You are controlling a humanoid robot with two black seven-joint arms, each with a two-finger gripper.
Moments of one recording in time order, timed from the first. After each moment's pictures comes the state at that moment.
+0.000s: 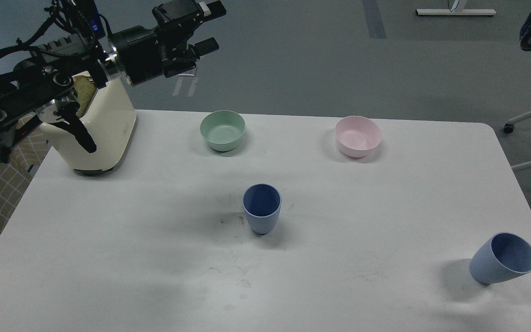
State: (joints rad) left arm -1.15 0.65 -0.28 -1.03 0.64 -0.41 -0.49; right arm 1.22 -1.50 -0.59 1.53 -1.15 0.02 0.49
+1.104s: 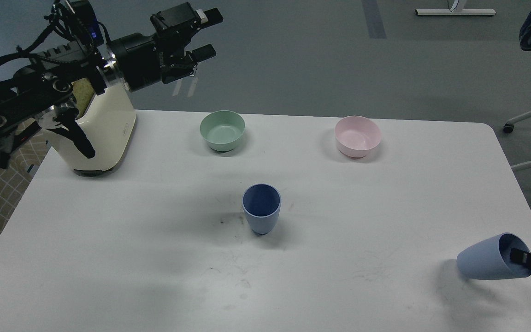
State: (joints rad) left arm -1.13 0.66 -0.29 -1.03 0.64 -0.41 -0.49; right arm 1.08 -1.32 -0.55 1.44 -1.15 -0.05 0.49
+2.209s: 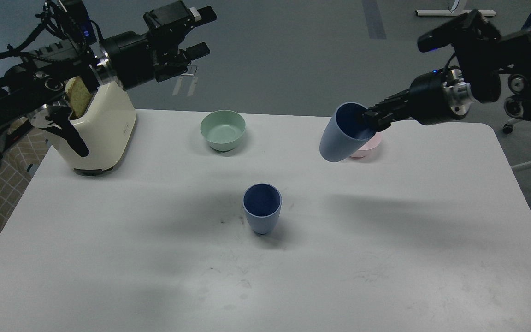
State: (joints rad) left arm -1.12 0.68 -0.29 -1.04 0.64 -0.42 -0.49; right arm 1.98 -0.36 -0.96 1.23 -0.87 0.17 0.49
